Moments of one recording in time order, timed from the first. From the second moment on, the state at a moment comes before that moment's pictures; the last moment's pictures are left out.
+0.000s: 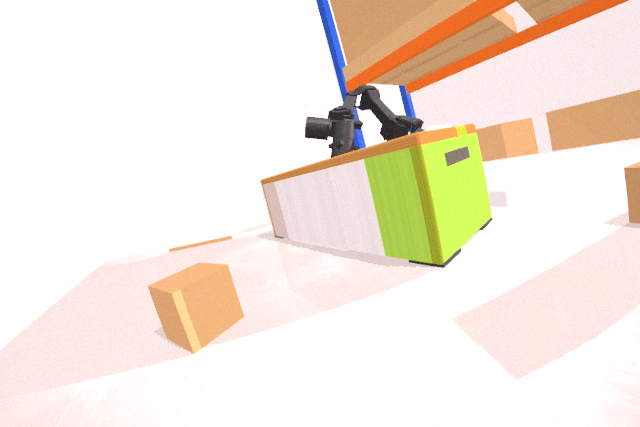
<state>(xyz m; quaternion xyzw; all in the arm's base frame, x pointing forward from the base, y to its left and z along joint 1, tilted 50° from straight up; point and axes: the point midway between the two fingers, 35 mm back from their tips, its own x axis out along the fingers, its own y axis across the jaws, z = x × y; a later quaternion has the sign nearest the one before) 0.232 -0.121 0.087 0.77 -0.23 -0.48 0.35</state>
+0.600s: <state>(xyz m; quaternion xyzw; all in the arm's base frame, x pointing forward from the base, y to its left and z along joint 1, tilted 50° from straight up) 0.229 -0.139 0.071 0.77 -0.23 -0.48 0.35</state>
